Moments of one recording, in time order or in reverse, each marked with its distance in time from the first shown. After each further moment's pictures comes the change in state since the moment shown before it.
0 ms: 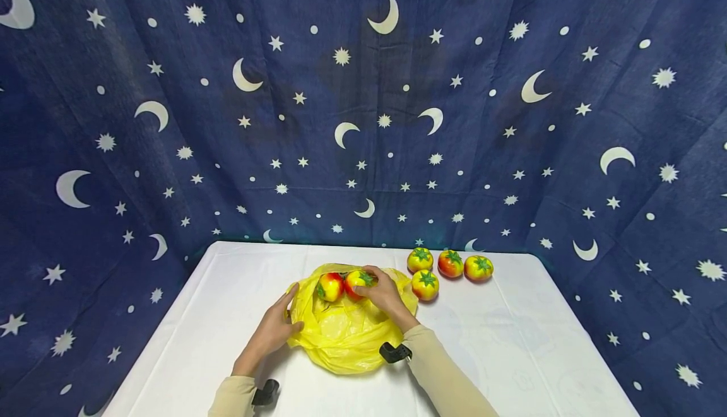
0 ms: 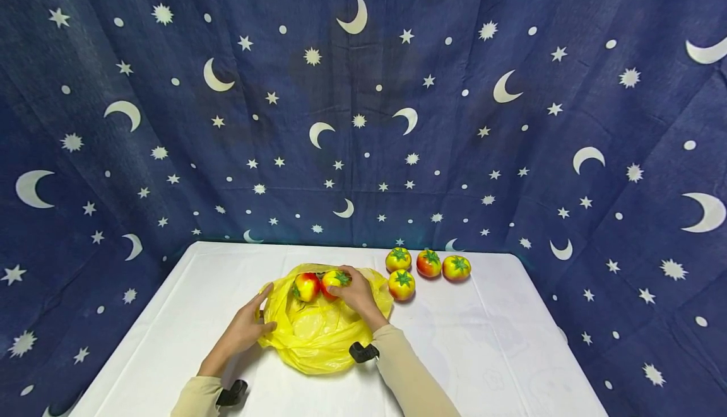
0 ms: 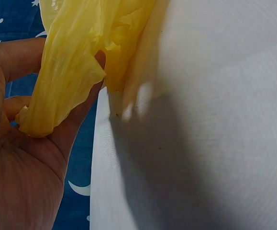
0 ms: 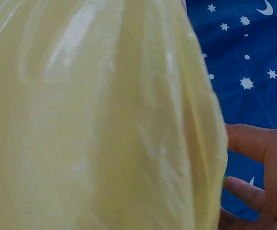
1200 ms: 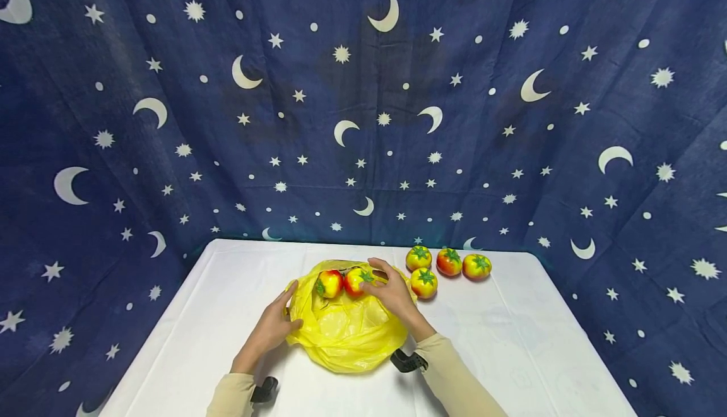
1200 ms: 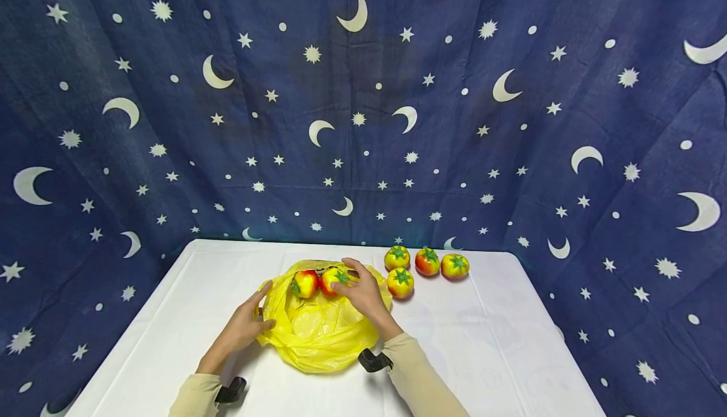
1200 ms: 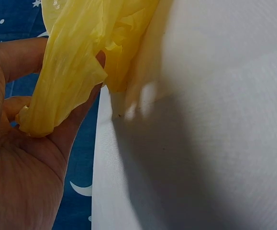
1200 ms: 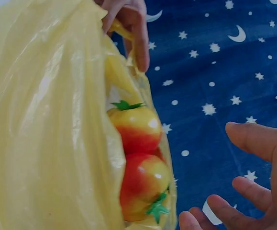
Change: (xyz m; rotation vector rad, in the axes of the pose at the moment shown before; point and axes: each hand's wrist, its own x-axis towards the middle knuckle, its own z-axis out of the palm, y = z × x) left_hand 0.000 0.003 -0.001 0.020 -0.004 -0.014; right_hand -0.031 -0.020 -0.032 0.195 -0.033 -0.145
